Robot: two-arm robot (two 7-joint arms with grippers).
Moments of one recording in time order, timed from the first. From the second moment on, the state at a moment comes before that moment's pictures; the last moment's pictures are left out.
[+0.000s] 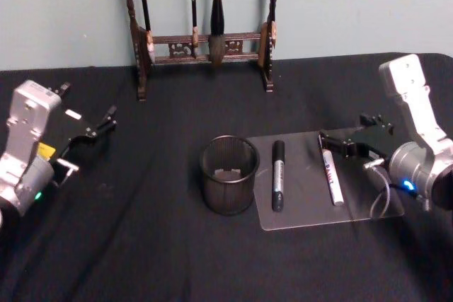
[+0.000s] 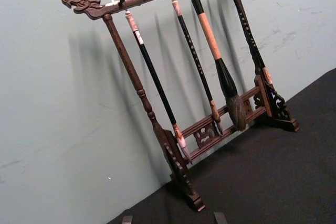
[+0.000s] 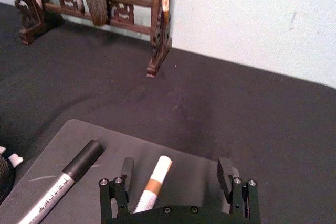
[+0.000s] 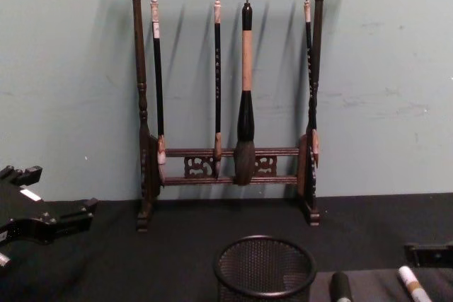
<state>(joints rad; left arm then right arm) -0.20 0.60 0.45 -1.41 -0.25 -0.12 0.03 0.19 0.52 -0.36 -1.57 0.41 0.43 0.06</state>
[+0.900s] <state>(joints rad) -0.20 0.60 0.45 -1.41 -0.25 -0.12 0.03 0.21 0.42 -0.36 -1.53 0.36 0.55 0.06</state>
